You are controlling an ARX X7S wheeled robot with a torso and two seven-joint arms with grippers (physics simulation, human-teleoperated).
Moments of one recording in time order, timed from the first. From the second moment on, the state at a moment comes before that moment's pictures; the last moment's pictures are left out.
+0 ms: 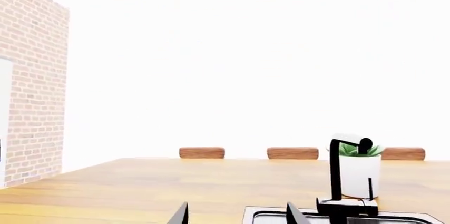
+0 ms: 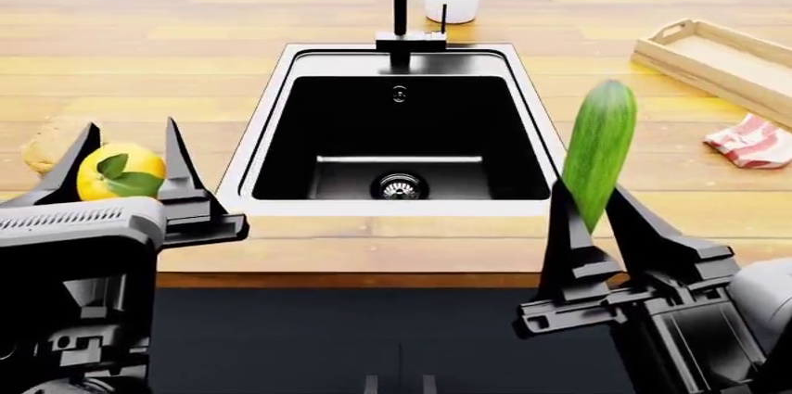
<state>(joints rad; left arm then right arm) -0.23 -0.35 0.04 0.91 -0.32 -0.65 -0.46 0.45 1.11 -0.86 -0.86 0.85 -0.18 0.92</state>
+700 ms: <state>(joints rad) -1.05 -0.13 0.06 0.09 -0.42 -0.80 -0.47 1.28 0.70 -0.85 0.00 1.39 0.36 0.68</state>
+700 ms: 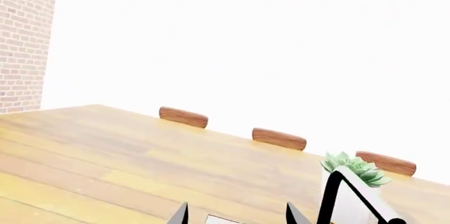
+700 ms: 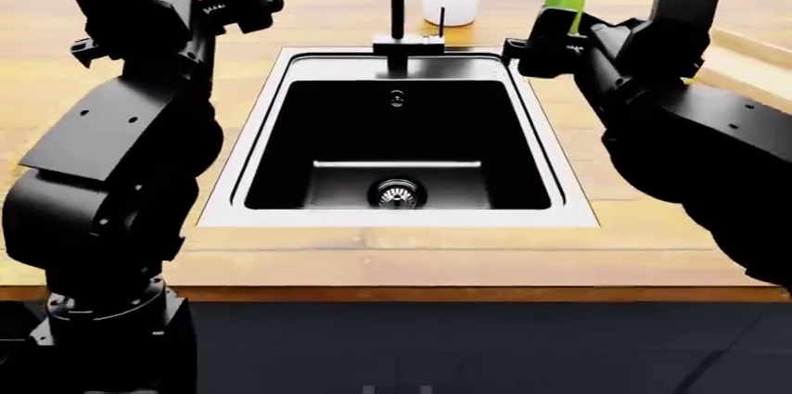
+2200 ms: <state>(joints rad) -1.13 -0.30 0.11 0.00 -0.54 -0.95 -0.36 1.42 0.61 -0.90 0.17 1.45 0.53 0.62</state>
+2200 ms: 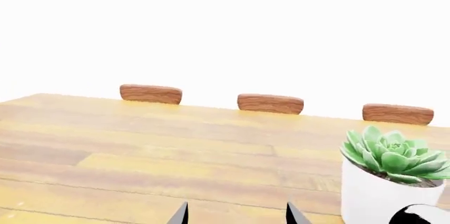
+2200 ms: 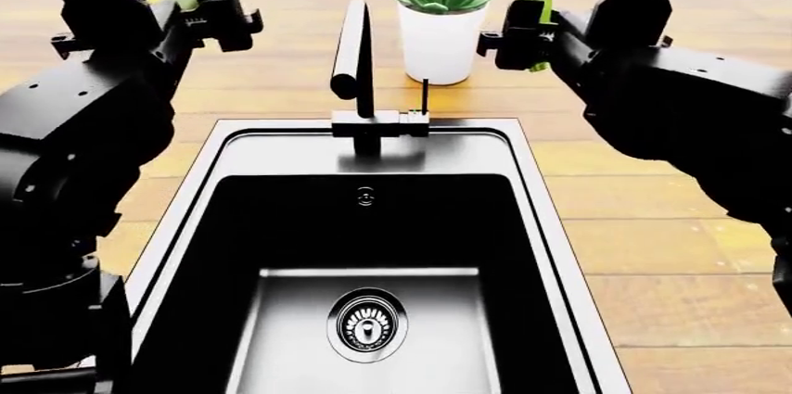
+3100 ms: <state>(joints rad) -0.87 -0.64 0.26 0.58 -0.77 -1.22 -0.16 1.34 0.76 -1.06 -0.37 1.79 0.89 0.67</state>
